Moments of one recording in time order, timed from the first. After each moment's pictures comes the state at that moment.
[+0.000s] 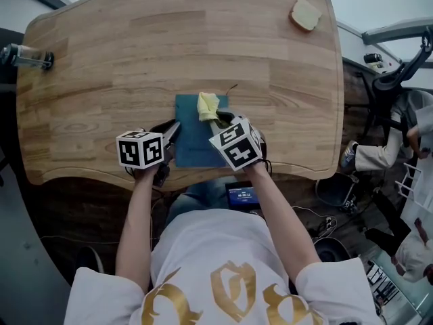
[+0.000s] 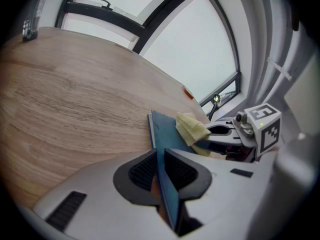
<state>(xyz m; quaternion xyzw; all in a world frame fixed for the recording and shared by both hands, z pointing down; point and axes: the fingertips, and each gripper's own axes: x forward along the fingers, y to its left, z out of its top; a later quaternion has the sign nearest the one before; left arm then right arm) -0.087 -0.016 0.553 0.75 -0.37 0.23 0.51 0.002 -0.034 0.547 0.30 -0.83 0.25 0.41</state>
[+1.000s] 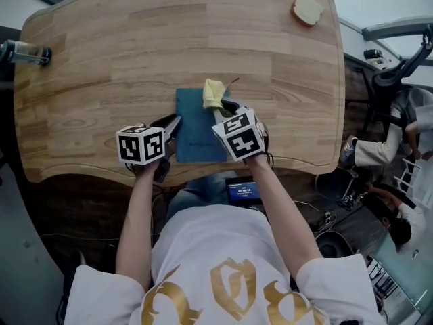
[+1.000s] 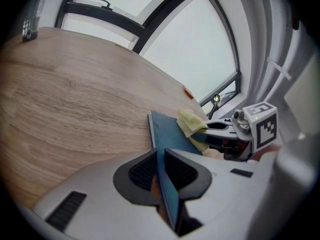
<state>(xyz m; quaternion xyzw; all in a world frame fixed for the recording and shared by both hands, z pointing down) -0.088 -0.016 0.553 0.75 -0.37 0.23 0.51 0.011 -0.050 0.548 0.34 -0.81 0.25 0.40</state>
